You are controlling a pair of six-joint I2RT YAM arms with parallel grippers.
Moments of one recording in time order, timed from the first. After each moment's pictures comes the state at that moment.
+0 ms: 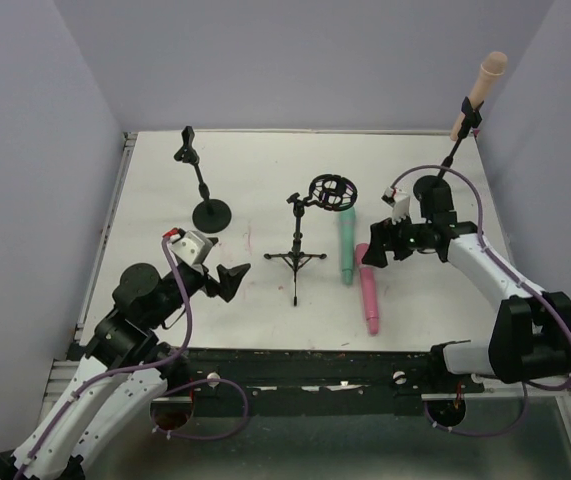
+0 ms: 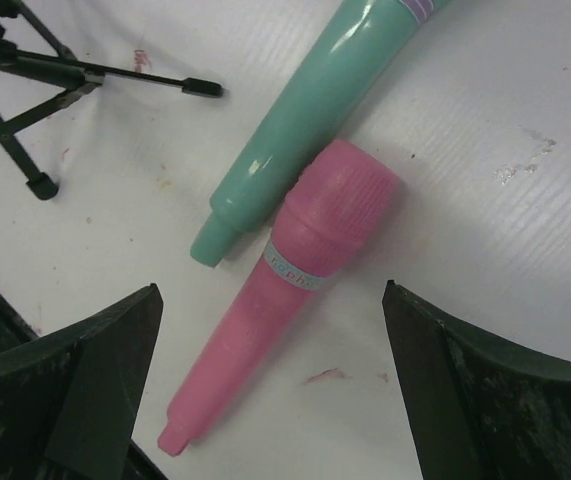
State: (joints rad) left arm -0.59 0.40 0.62 -0.30 0.13 -0.03; right arm 0.12 1.31 0.84 -0.49 -0.62 -0.24
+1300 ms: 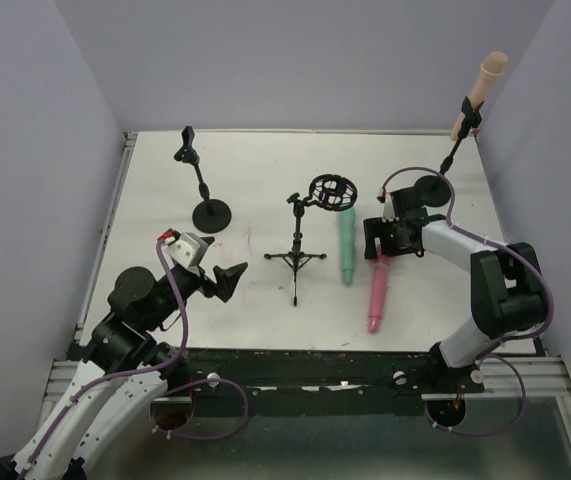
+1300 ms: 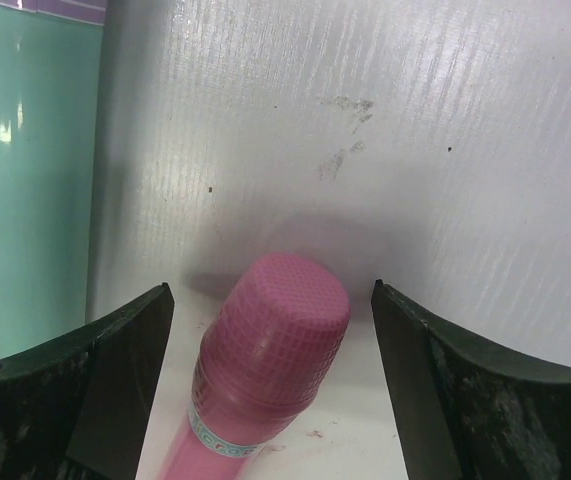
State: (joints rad) left arm -0.58 0.36 0.62 -0.30 0.12 -0.02; right arm 0.23 1.61 0.89 -0.34 -0.10 0.06
